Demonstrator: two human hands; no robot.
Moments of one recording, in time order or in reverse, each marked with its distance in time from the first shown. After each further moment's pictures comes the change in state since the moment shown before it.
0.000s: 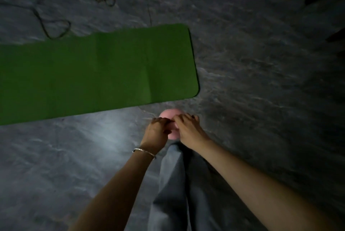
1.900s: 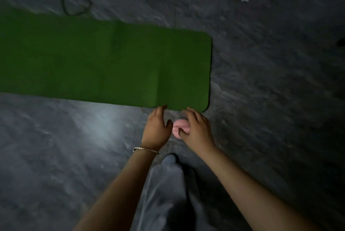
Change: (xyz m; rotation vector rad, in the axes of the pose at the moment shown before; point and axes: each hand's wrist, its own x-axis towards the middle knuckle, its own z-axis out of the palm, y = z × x) left_hand 0.053 -0.011 -0.015 -0.334 0.345 -0.183; right_hand 0.068 0.017 -0.009 0.182 0.224 -0.011
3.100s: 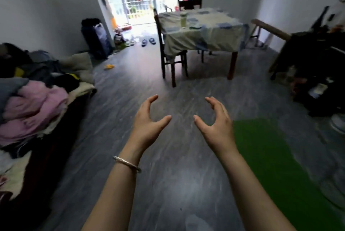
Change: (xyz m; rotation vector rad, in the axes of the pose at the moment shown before) left_hand -0.470 -0.223 -0.854 -0.194 1.487 -0.454; right_hand -0.137 -1.015 0.119 0.518 -0.457 -1.118
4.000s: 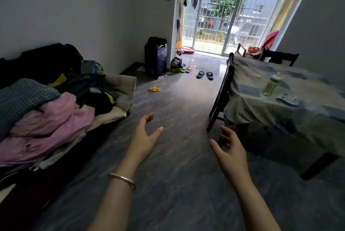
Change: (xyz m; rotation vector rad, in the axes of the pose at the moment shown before) left_hand 0.593 -0.261 -0.095 -0.141 0.385 -0.304; right_hand 0.571 0.037 0.420 0.098 -0.343 -0.026
